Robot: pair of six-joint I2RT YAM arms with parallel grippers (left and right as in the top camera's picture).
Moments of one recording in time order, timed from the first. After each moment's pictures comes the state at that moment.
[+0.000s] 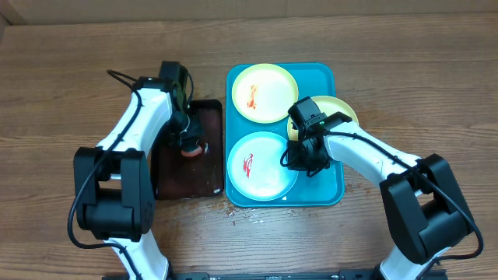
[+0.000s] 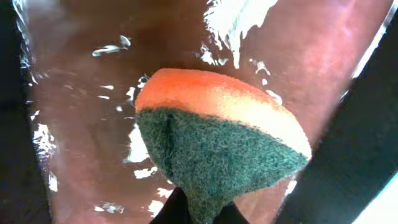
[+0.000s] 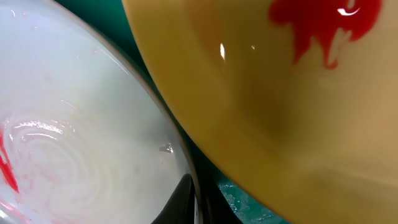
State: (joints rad) left arm -0.11 1.95 1.40 -1.01 0.05 -0.35; right arm 0.48 1.85 1.12 -0.73 -0.15 0.49
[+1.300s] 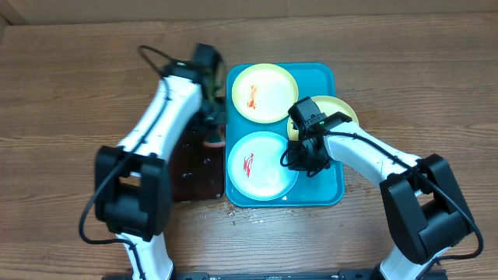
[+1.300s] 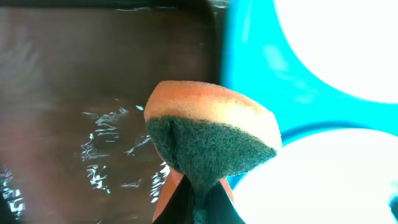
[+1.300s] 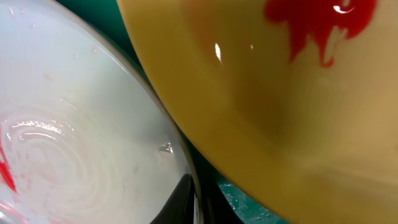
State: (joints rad) left arm -0.30 1.98 1.60 -1.09 0.04 -0.35; right arm 0.48 1.85 1.12 -0.74 -0.15 0.49
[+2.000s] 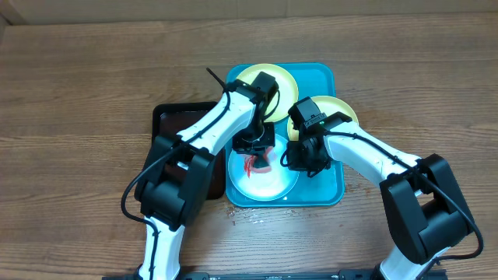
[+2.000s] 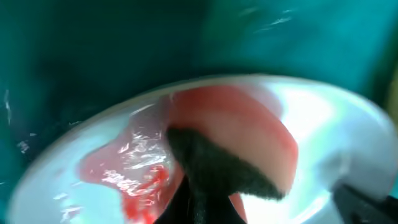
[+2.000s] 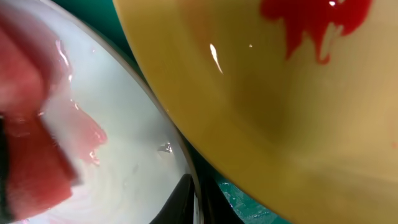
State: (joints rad) left arm -0.51 2.15 1.60 -1.07 0.18 -0.55; right arm 0.48 1.85 1.12 -0.75 -0.15 0.49
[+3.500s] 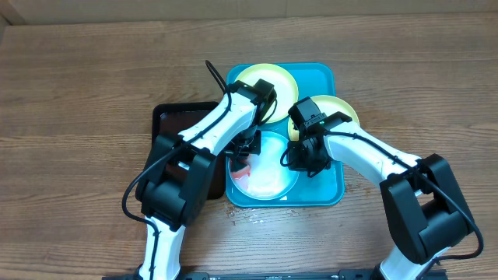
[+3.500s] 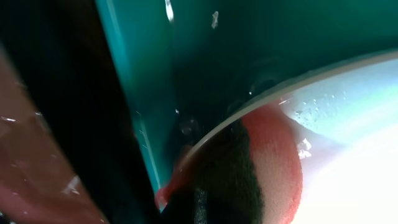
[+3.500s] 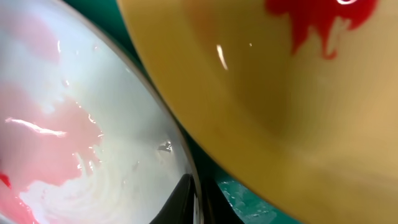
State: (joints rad) left arm -0.52 2.15 1.59 -1.19 -0.13 -0.52; right arm 0.48 1.85 1.12 -0.75 -0.15 0.50
